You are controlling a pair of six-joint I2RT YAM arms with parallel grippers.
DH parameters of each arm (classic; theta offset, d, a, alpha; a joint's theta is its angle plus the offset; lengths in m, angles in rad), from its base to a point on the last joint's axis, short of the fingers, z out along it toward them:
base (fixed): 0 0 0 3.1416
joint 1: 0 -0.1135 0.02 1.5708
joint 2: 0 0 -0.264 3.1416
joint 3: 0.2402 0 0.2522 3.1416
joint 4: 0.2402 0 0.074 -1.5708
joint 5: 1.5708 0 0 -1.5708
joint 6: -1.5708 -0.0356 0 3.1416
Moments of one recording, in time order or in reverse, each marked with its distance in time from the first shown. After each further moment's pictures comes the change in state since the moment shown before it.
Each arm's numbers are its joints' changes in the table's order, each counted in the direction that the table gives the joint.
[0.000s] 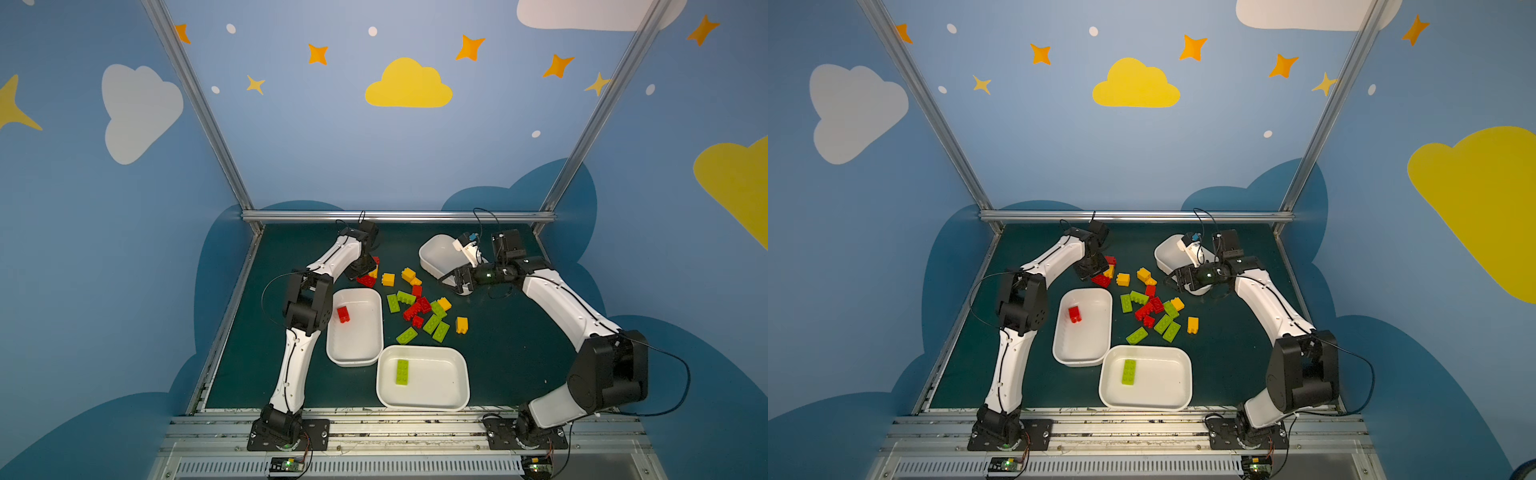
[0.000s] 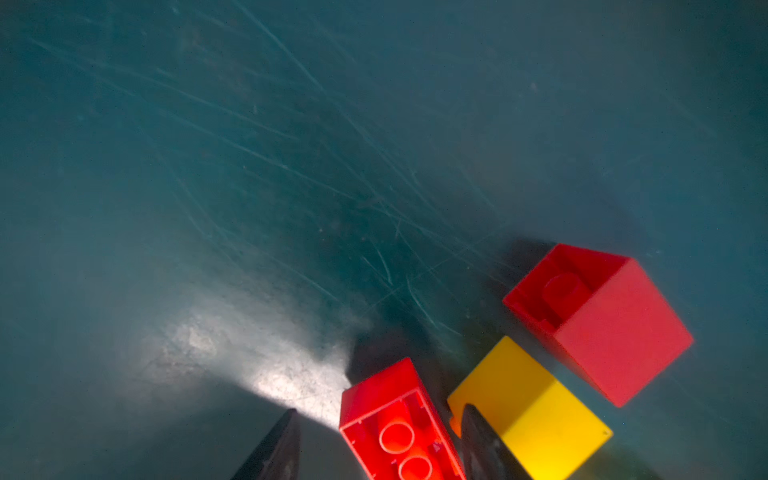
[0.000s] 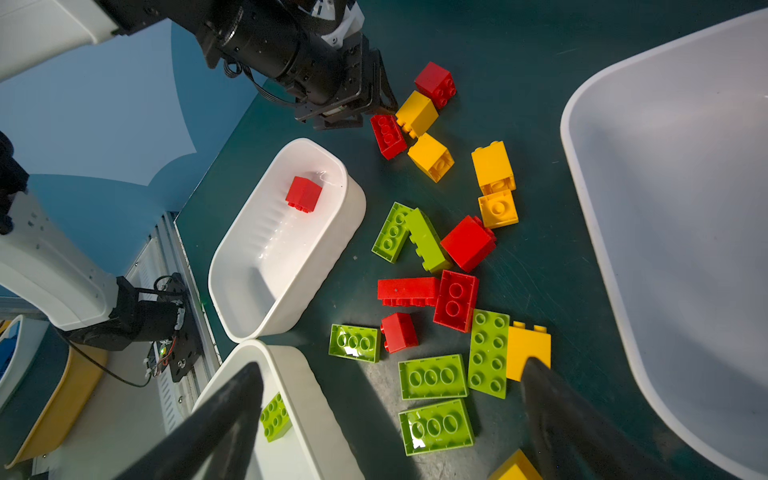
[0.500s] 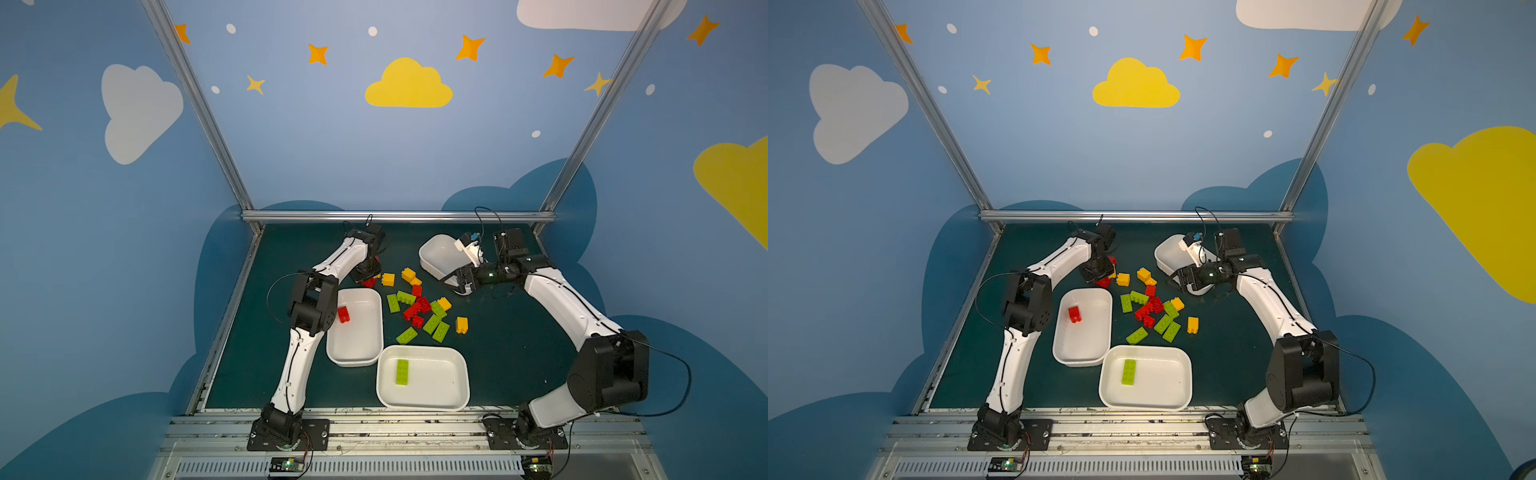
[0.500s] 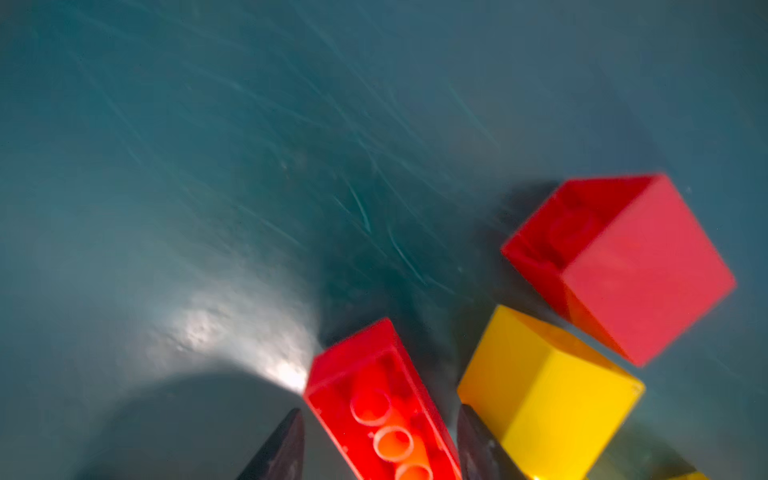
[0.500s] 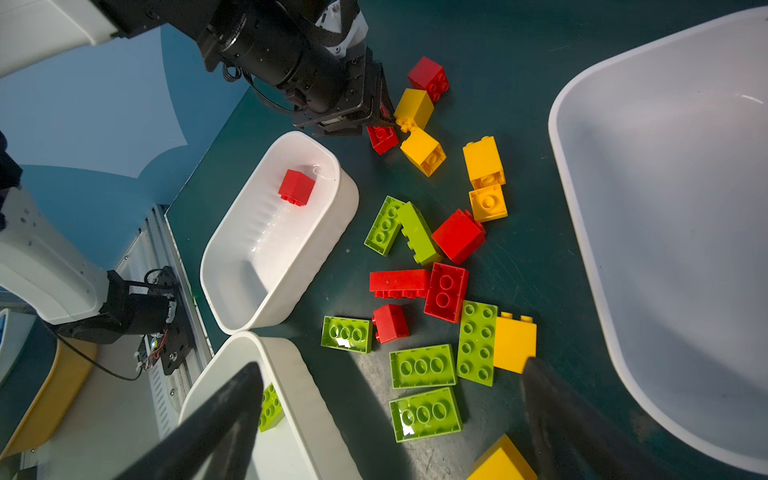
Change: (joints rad) left arm 0.048 0.021 0.026 0.039 0.017 0.023; right arm 0.018 0.000 0.015 0.038 0.006 0.032
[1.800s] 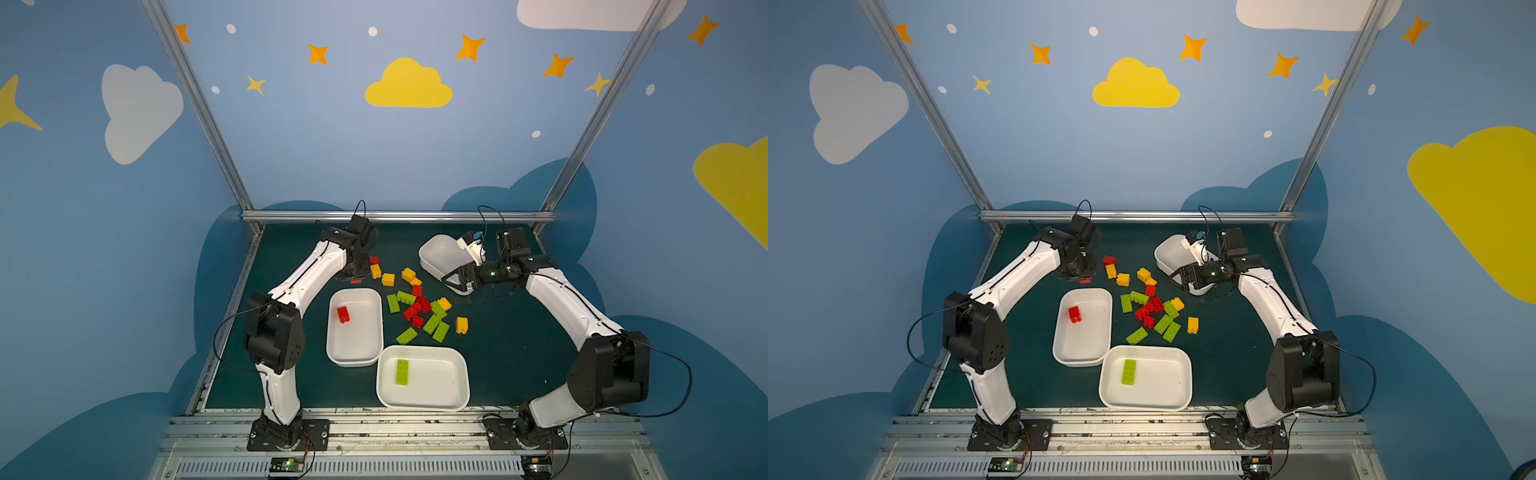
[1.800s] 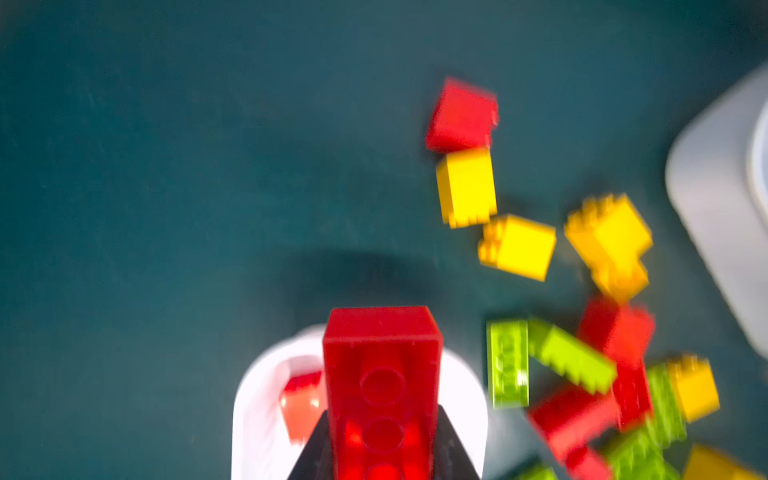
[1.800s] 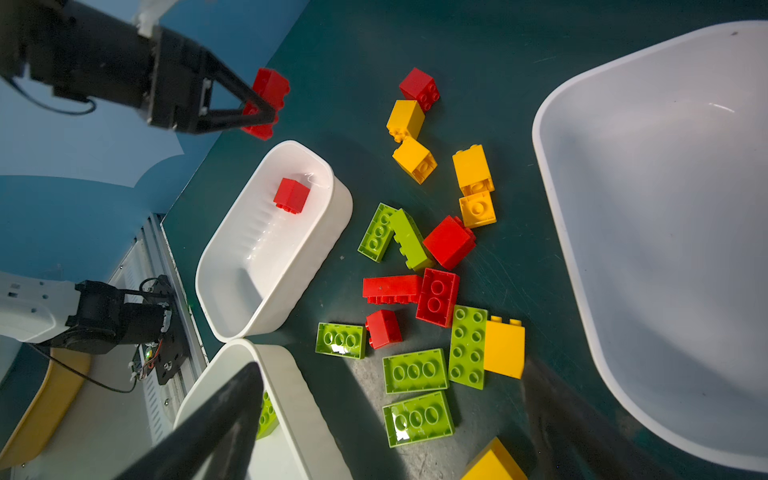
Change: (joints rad) left arm 0.037 -0.580 -0.431 0.000 0.021 -0.454; right arm 0.018 0.000 -0.003 -0.024 -0.002 -0.008
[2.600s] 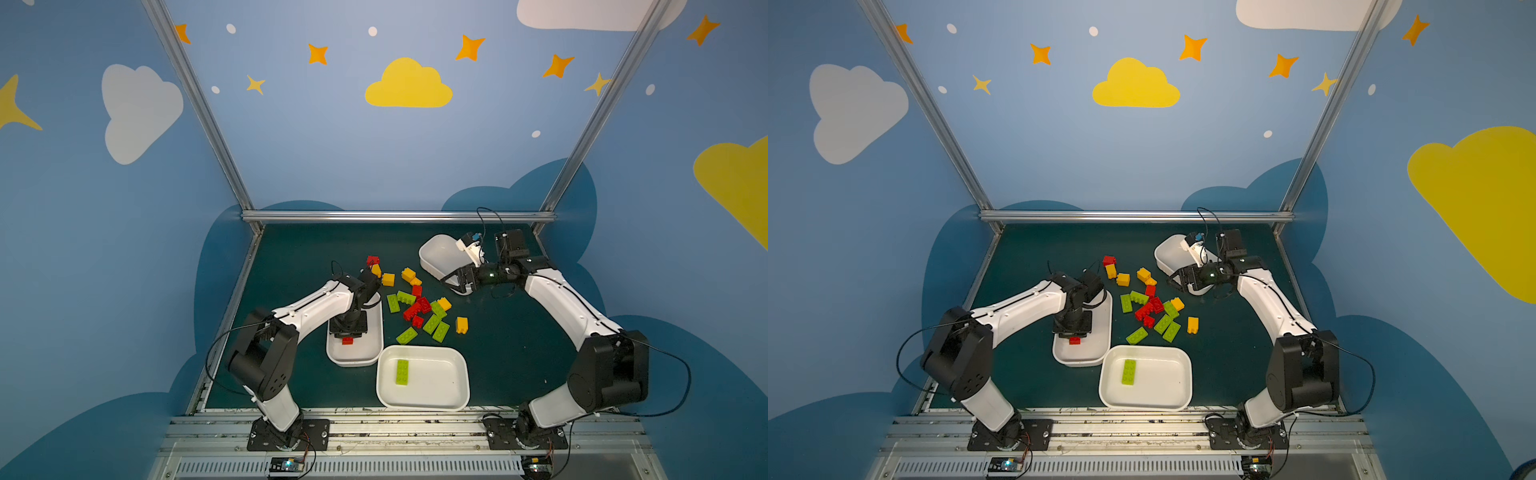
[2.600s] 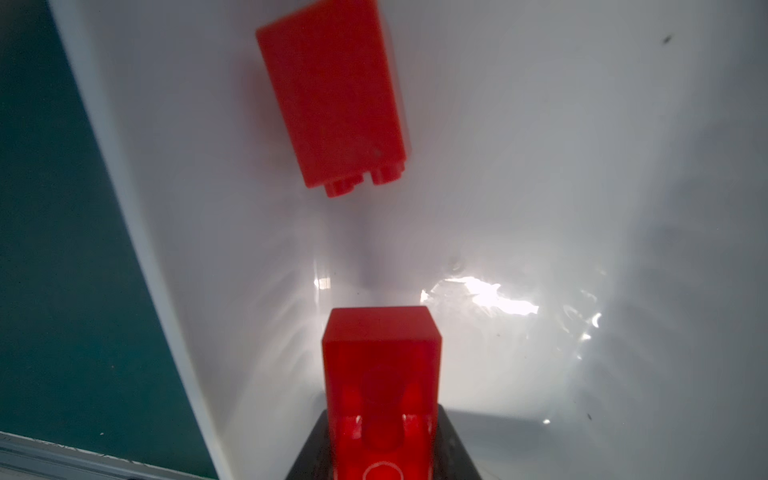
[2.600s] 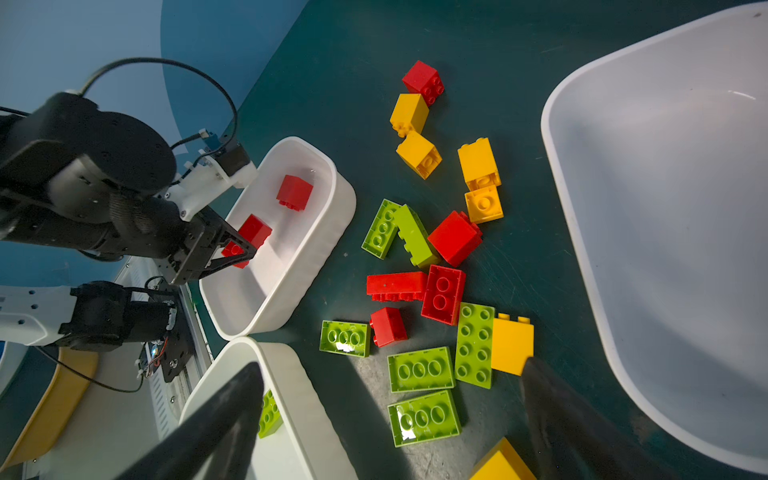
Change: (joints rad) left arm 0.128 -0.092 -0.463 0.032 -0.024 0.136; right arm -0.010 0.000 -0.014 -0.006 -0.006 -0.011
